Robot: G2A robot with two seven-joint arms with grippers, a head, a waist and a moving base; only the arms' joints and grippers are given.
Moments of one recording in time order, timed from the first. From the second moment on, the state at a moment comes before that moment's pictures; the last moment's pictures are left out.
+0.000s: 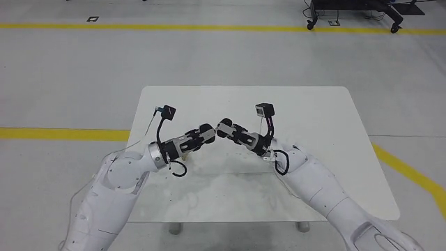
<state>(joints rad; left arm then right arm) 1.31 -1.14 -1.25 -1.62 0.03 -0.46 -0.74 -1.01 -1.27 0.80 -1.04 0.35 -1.01 0.54</state>
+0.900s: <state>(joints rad) 1.26 -1.11 -1.23 -1.61 0.06 -0.44 -1.00 -1.03 -1.23 0.89 -1.02 0.26 -0.99 0.82</state>
